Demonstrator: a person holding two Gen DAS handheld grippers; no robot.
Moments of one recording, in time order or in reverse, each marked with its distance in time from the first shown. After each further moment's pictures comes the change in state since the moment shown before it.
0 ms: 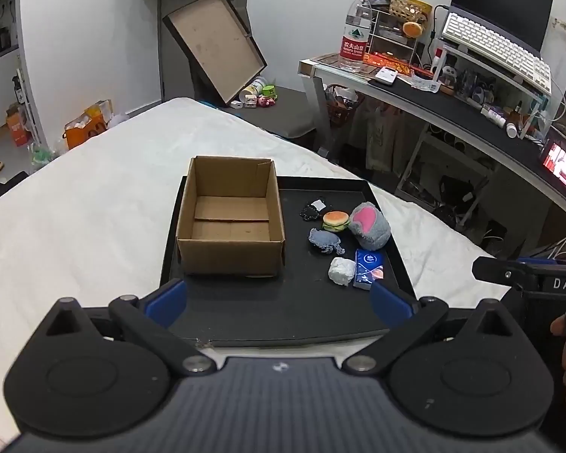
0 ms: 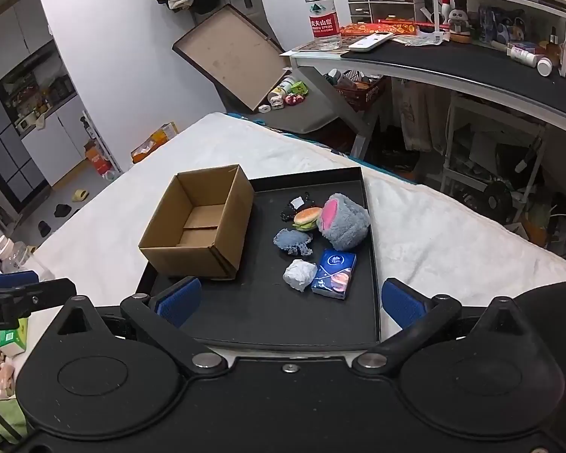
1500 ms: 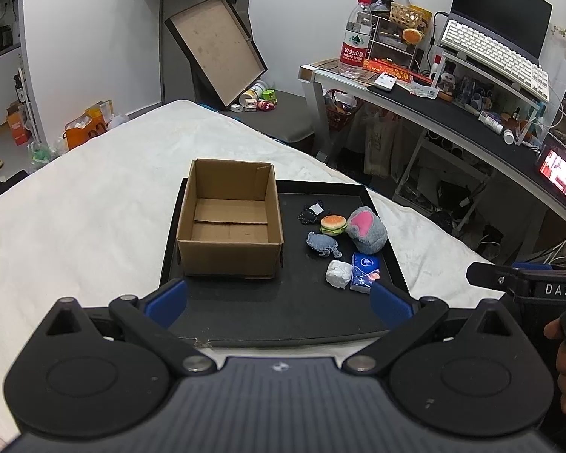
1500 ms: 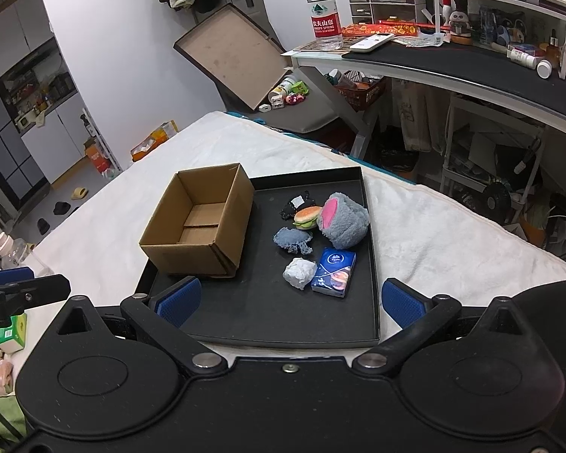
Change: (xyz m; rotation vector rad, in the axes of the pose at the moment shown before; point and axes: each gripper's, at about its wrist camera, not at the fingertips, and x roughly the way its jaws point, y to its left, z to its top) left arm -0.010 0.001 0.000 -0.011 -0.013 -0.009; right arm -0.003 0.002 -0.001 -0.006 0.003 -0.005
